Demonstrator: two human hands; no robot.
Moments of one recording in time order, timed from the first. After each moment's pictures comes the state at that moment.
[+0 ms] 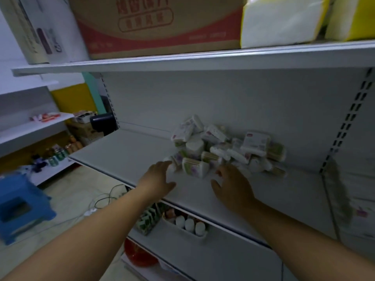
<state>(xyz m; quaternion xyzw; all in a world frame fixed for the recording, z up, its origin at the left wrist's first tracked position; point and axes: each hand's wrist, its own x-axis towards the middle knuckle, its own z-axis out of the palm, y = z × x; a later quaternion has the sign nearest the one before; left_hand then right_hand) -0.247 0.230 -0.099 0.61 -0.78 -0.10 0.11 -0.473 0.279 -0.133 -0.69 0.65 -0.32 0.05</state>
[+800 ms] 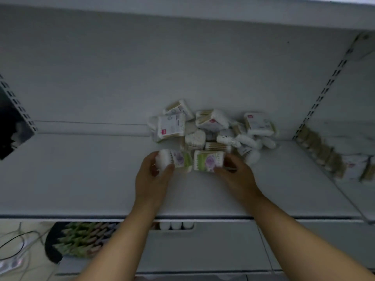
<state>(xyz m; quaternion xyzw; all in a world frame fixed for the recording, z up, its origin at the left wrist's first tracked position) -0.209 0.133 -0.149 0.41 -0.62 -0.49 0.46 -0.393 0.244 -0.141 -0.36 0.73 -0.55 0.19</state>
